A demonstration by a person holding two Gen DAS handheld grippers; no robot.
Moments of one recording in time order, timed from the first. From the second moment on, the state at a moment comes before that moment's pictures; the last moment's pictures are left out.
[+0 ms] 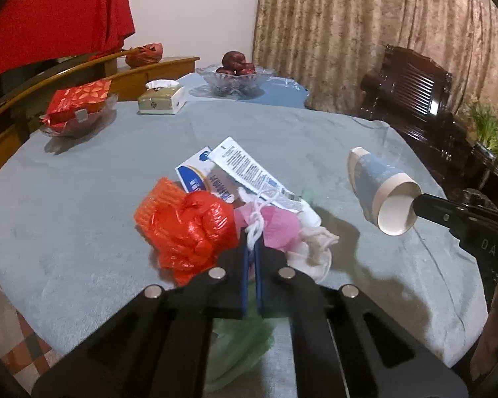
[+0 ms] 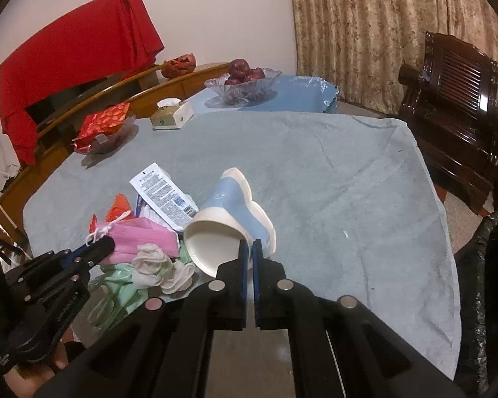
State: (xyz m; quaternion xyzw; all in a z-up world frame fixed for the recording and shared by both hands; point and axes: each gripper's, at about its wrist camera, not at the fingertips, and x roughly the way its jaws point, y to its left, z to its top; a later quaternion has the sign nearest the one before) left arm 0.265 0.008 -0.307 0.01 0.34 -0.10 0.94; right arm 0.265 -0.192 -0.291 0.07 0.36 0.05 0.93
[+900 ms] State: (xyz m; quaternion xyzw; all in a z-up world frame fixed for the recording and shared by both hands) left arm 0.200 -0.065 -0.203 -0.01 0.28 -0.07 0.96; right arm 0.182 -0.280 -0.199 0.08 0.26 -0.02 0.96
